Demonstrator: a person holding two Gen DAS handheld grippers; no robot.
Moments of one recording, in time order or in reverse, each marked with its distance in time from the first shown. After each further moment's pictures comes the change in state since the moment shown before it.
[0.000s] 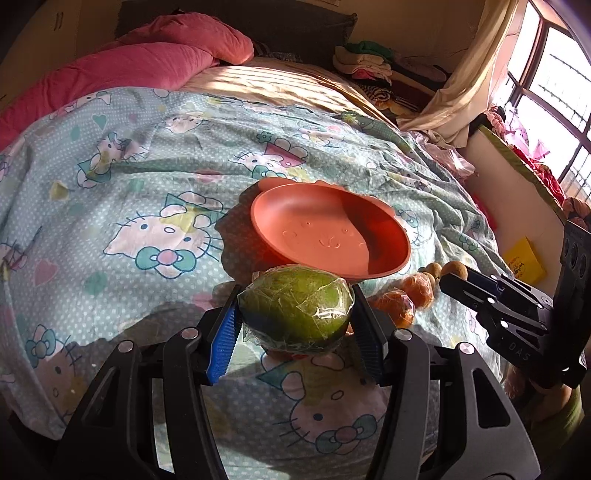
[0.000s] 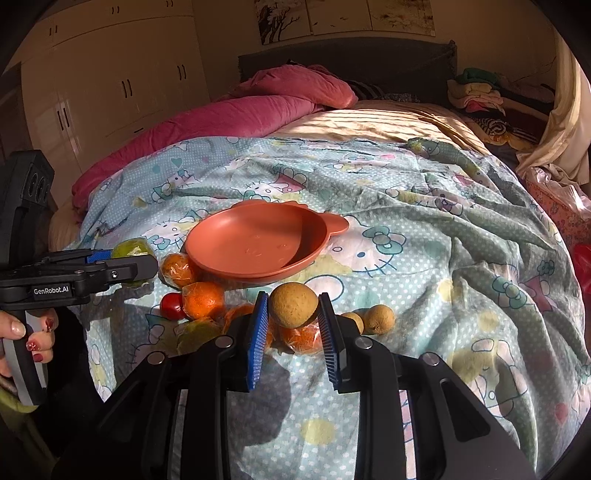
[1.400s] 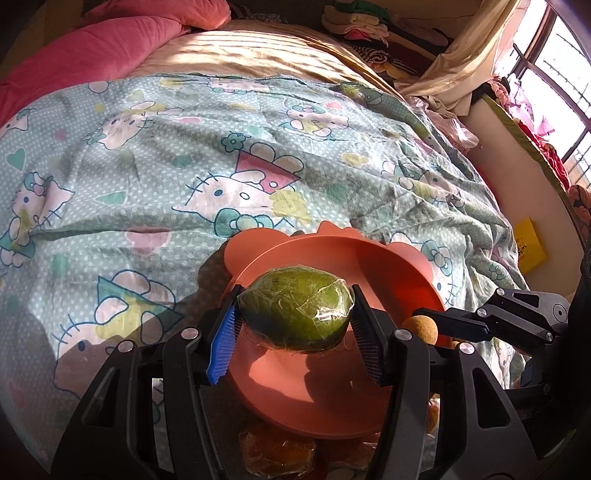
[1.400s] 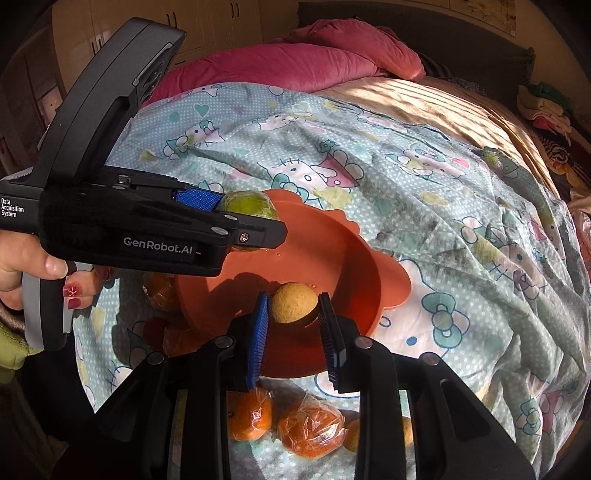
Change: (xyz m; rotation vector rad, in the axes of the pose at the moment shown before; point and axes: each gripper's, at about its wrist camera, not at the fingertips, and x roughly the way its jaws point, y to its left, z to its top) left arm 0.098 -0.003 0.084 0.055 0.181 -0.035; right arm 0.088 0.017 0.061 -0.218 0.251 0.112
